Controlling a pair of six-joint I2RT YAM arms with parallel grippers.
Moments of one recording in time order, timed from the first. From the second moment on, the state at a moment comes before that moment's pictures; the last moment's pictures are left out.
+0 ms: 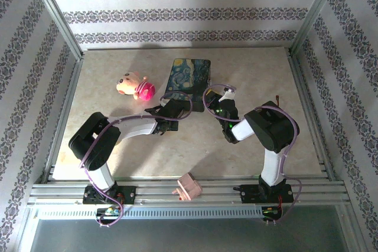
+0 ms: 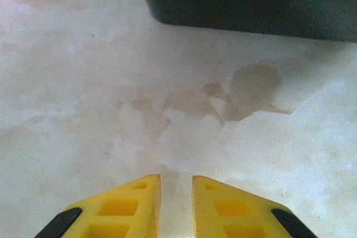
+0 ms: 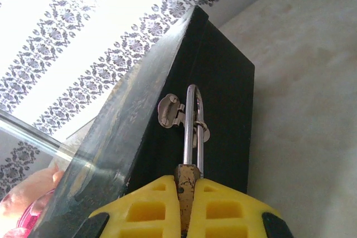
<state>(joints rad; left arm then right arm) -0.69 1.73 0.96 -0.37 -0.28 -0.63 0.49 1.91 0.60 1.16 0.18 0.78</state>
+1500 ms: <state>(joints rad) -0.71 1.73 1.13 -0.35 -0.49 -0.50 0.51 1.72 0.25 1.12 0.06 0.95</state>
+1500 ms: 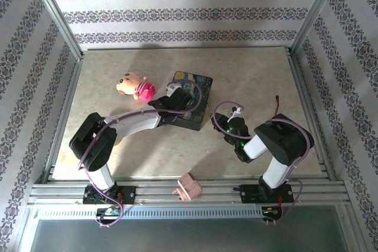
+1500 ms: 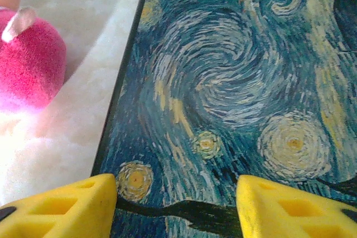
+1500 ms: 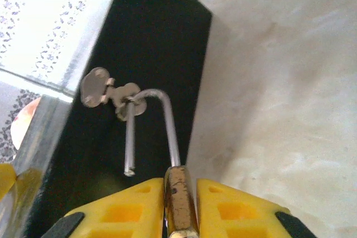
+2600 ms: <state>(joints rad) -0.57 1.80 1.12 -0.03 -0.25 -0.04 0.59 1.55 0.83 -0.30 0.14 0.29</state>
